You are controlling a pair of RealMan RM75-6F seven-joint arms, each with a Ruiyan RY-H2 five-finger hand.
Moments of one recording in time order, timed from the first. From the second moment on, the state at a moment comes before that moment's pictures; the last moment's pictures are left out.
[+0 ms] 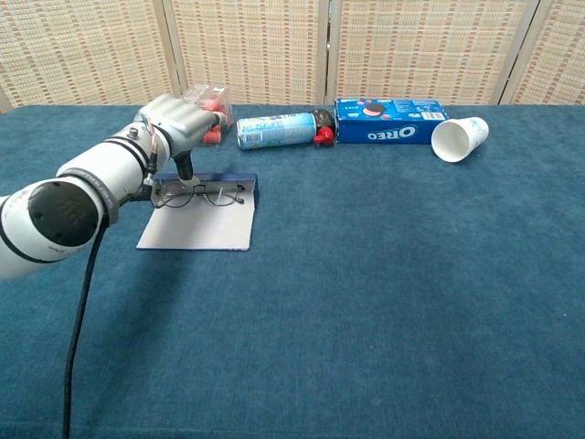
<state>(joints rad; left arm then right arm) -1.08 -1.92 -0.26 -0.83 0.68 0.97 0.90 -0.02 -1.04 0.03 -1.63 -1.53 1.54 0.10</state>
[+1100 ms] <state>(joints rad) -0.83 -1.58 -0.14 -1.45 1.05 1.12 0.63 -0.01 -1.04 0.03 -1.62 -1.55 1.54 0.10</state>
